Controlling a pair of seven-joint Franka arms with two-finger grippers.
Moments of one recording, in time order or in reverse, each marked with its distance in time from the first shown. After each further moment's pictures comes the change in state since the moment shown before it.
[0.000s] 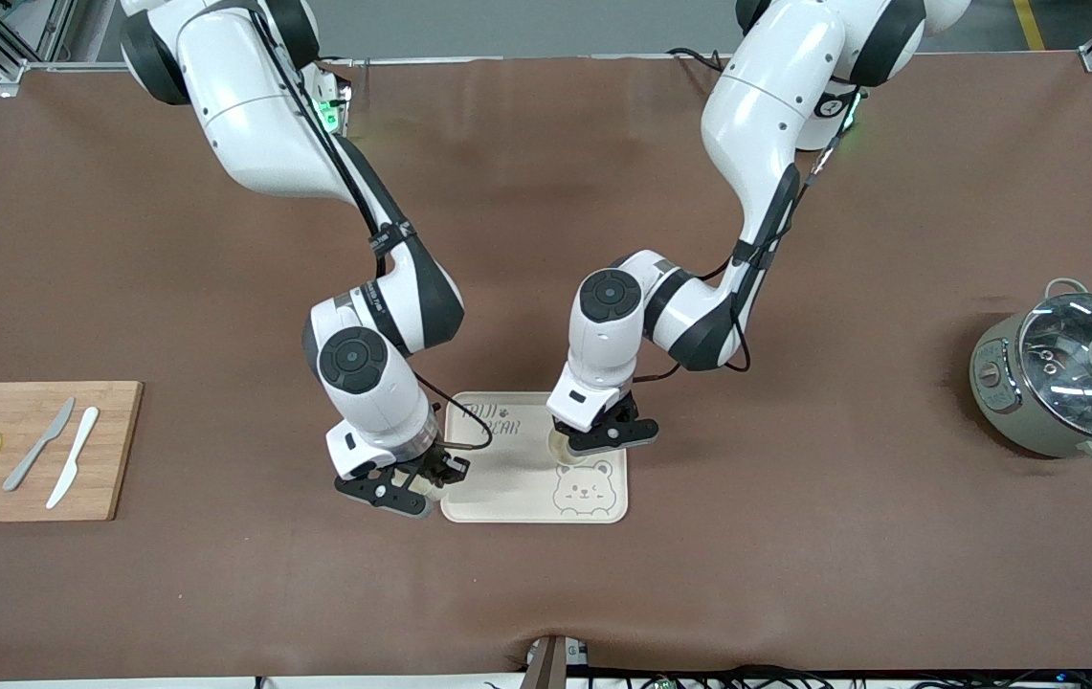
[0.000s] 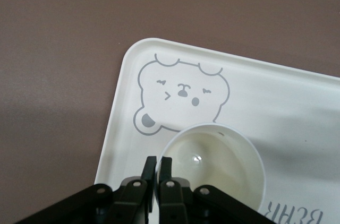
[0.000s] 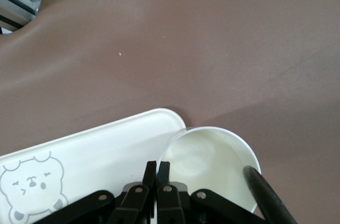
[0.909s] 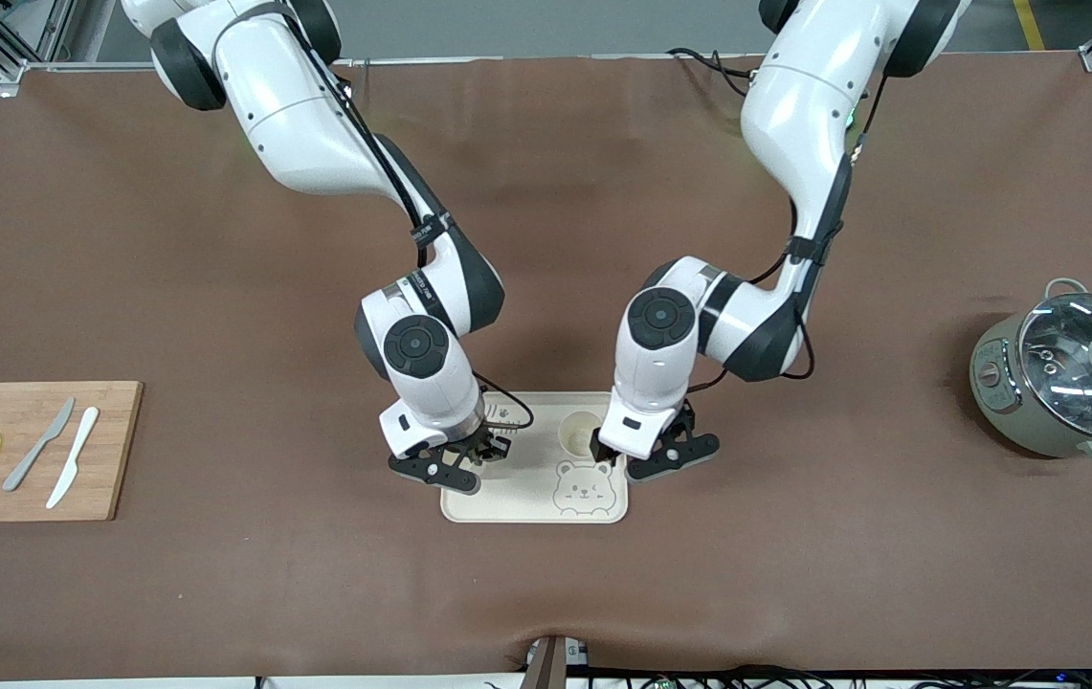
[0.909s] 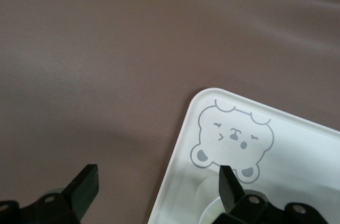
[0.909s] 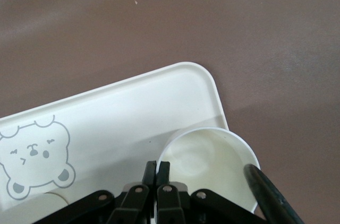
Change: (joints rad) left arm 0.087 -0.079 0.007 0.030 -0.030 -0.173 -0.018; right arm 0.068 0.045 -0.001 0.006 0.000 -0.001 0.049
